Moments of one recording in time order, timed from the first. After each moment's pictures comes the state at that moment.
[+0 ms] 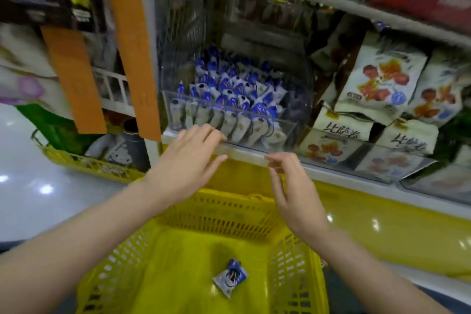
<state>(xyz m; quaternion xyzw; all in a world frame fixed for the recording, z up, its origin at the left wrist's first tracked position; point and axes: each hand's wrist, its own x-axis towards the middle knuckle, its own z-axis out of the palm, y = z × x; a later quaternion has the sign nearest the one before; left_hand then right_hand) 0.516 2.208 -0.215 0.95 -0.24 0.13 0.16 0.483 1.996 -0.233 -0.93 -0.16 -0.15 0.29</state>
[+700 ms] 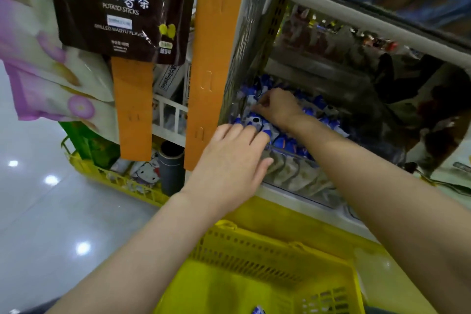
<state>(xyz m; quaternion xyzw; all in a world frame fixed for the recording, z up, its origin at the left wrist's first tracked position) 0.564 2.251 -0.186 0.95 -0.19 0.19 0.16 0.728 2.136 -0.175 -0.98 -0.11 -0.02 0.16</state>
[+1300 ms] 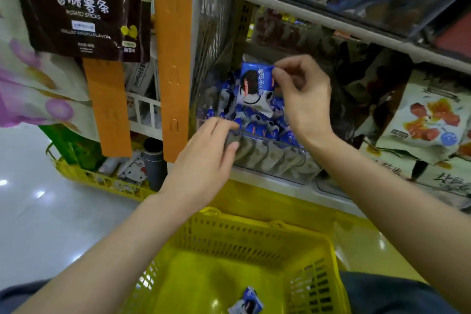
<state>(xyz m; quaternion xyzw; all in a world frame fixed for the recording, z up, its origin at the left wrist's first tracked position) 0.541 2.238 -0.187 0.90 -0.16 0.19 0.35 0.611 2.092 -0.120 -0.78 -0.15 -0.29 0.53</state>
